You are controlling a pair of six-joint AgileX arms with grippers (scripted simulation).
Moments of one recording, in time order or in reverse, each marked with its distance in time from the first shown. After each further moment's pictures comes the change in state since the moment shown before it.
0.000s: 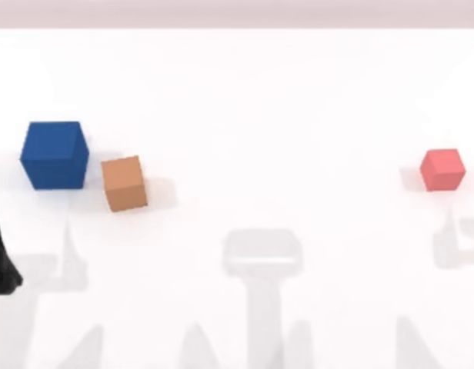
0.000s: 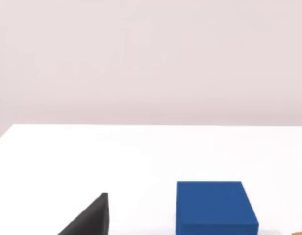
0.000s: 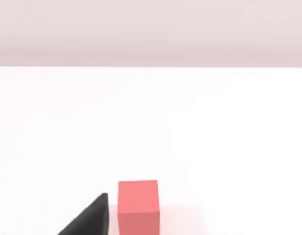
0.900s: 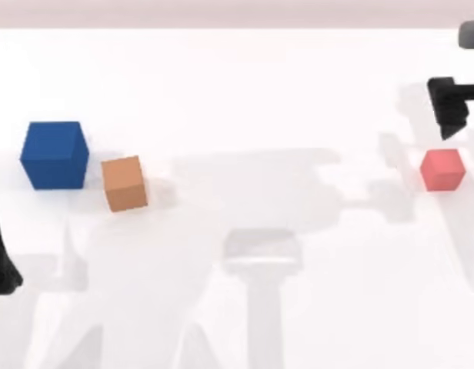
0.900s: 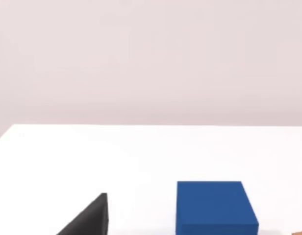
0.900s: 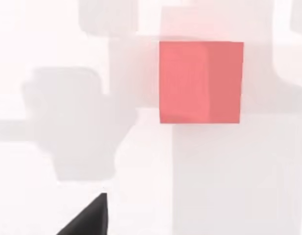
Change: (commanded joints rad) left arm 0.000 0.000 0.000 0.000 0.000 0.000; right arm 0.081 1.553 1.254 -0.849 0.002 0.040
